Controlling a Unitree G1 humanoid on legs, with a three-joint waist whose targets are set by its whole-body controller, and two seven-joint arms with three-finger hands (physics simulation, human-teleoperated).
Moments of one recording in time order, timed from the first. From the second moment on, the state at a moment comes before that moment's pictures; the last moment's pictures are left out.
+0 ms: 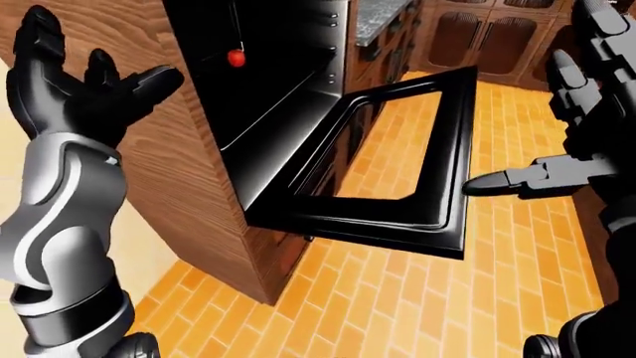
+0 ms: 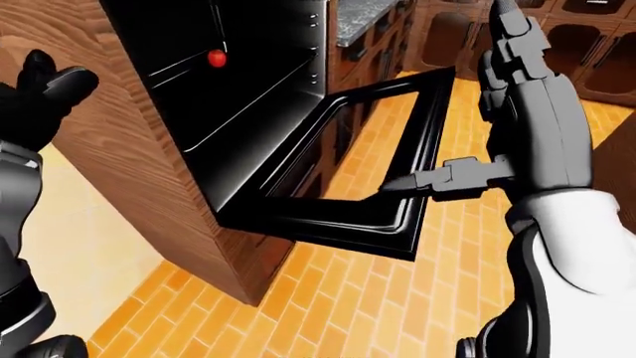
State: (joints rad) left arm -0.66 0.48 0.36 -0.31 -0.78 0.61 0.53; right arm -0.57 -0.46 -0.32 -0.97 -0.09 1.24 0.29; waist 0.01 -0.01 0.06
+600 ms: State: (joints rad) left arm -0.70 0.49 0.33 0.02 -0.61 0.51 0.49; right arm -0.54 -0.43 -0.34 -0.96 -0.09 1.22 0.39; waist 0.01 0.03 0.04
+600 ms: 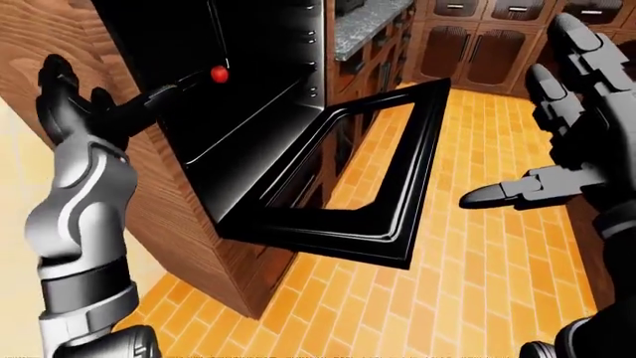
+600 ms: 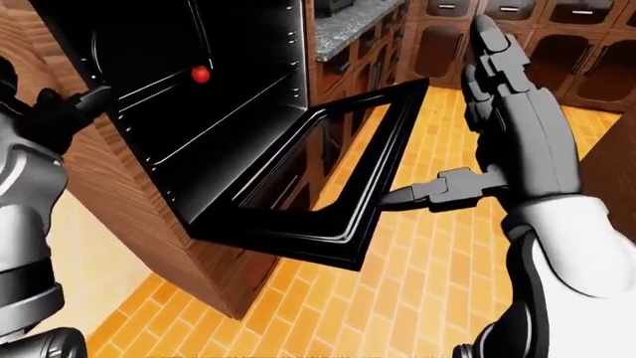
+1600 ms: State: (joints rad) left arm -0.45 0.31 0.27 1.41 0.11 -0.25 0.27; right arm -0.45 -0.42 -0.40 -0.95 0.09 1.15 0.30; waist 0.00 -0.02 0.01
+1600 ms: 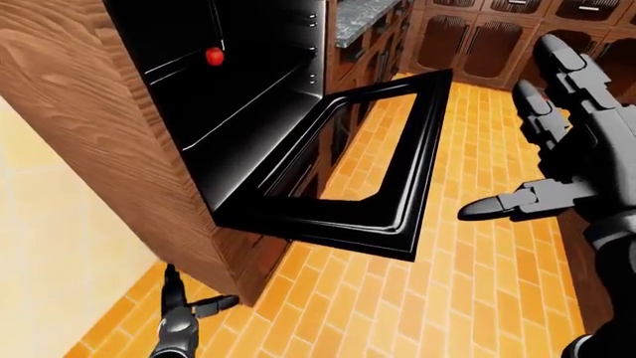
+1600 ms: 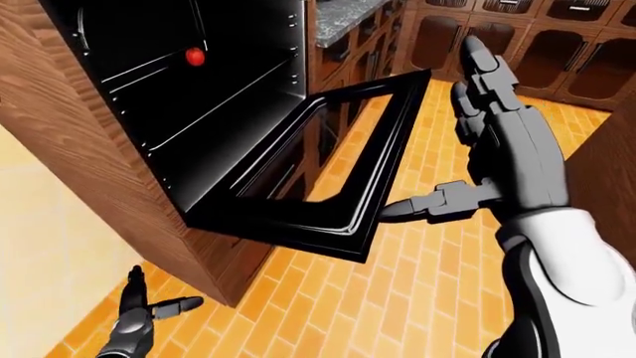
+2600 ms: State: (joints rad) left arm -0.24 0.27 0.29 1.41 0.35 -0.14 0.32; right arm -0.47 -0.45 -0.35 -0.97 -0.01 1.16 0.38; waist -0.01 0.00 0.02
